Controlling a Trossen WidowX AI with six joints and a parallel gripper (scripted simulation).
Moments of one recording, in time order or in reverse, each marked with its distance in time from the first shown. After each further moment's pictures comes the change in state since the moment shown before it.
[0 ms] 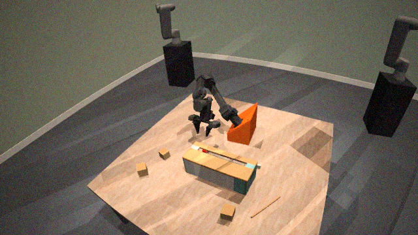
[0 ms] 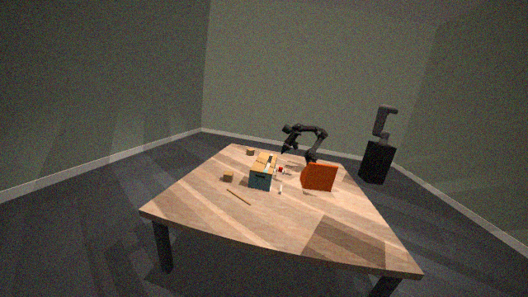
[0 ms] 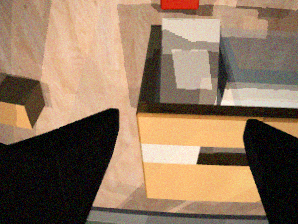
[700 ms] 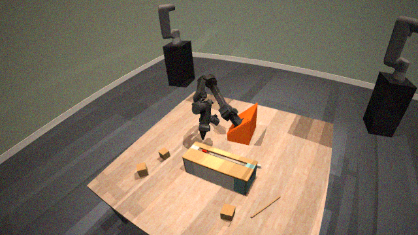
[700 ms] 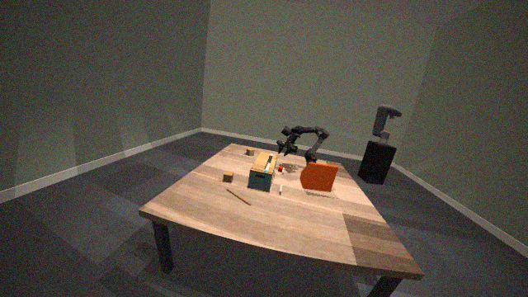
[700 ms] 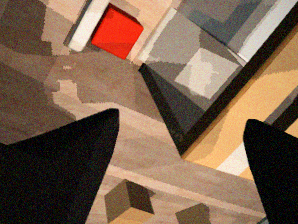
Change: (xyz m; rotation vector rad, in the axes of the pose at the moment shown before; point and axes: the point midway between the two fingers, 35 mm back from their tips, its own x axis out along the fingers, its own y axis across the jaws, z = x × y) arm 0.017 -0.001 0.007 0.980 -0.014 -0.014
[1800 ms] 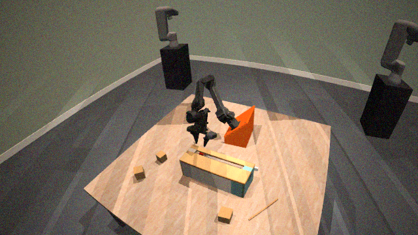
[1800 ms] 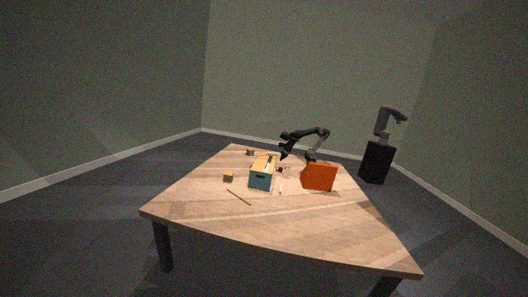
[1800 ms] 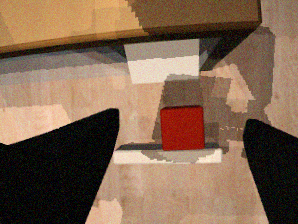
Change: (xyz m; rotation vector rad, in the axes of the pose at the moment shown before) arm 0.037 0.016 0.005 2.259 0.011 0.045
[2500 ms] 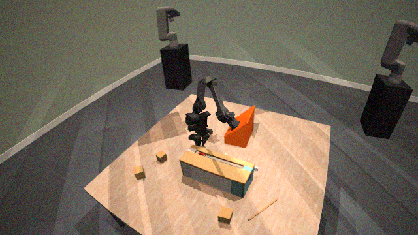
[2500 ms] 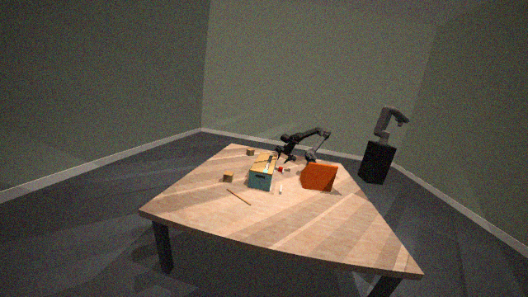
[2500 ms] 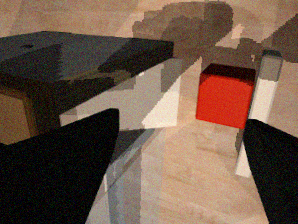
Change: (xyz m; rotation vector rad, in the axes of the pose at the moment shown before) arm 0.019 -0.007 -0.009 1.439 -0.010 0.001
